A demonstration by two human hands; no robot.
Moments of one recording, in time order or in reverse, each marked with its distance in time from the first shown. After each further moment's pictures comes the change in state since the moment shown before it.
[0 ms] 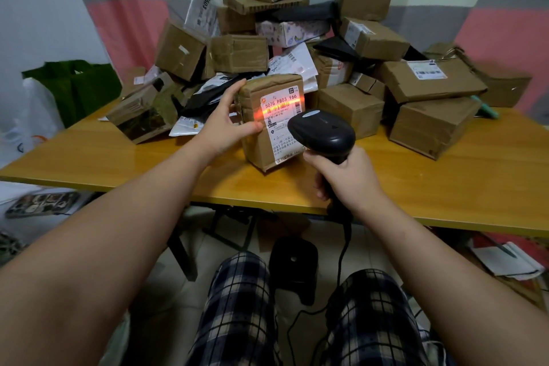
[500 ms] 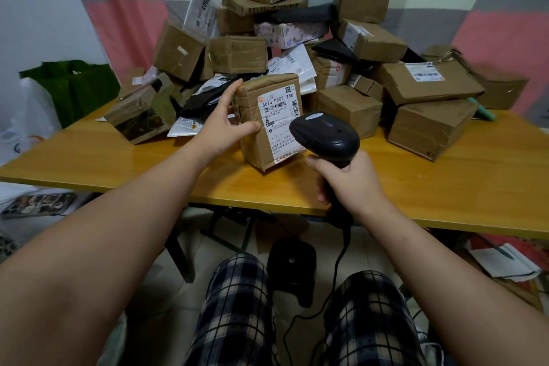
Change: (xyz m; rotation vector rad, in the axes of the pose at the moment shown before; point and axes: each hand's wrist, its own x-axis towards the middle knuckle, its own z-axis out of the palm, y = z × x) left_hand 0.001 0.000 0.002 -0.020 0.018 0.005; right_hand -0.004 -0.001 -0.002 0.001 0.017 0.016
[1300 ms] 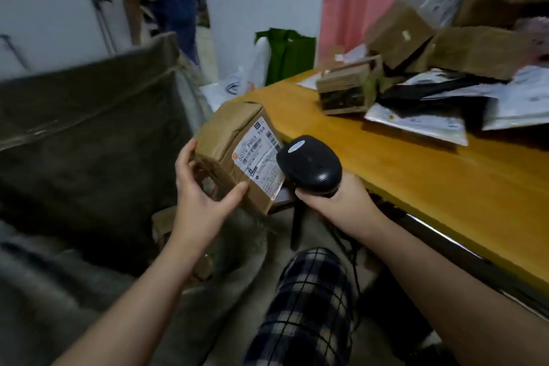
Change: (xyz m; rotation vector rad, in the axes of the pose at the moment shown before) left_hand -0.289 -0.069 -0.155 0.149 0.888 -0.170; right_hand -0.031 -0.010 0.242 -0.027 -0.794 -0.190
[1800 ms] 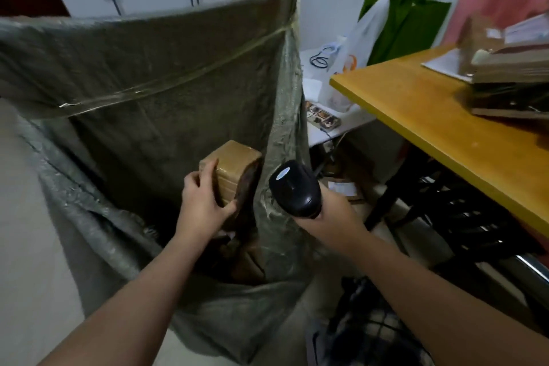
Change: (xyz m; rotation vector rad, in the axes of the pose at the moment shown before) left_hand 0.037 -0.154 -0.125 0.707 0.025 -0.440; right_hand 0.090 0.052 0.180 -0.254 -0.313 -0.007
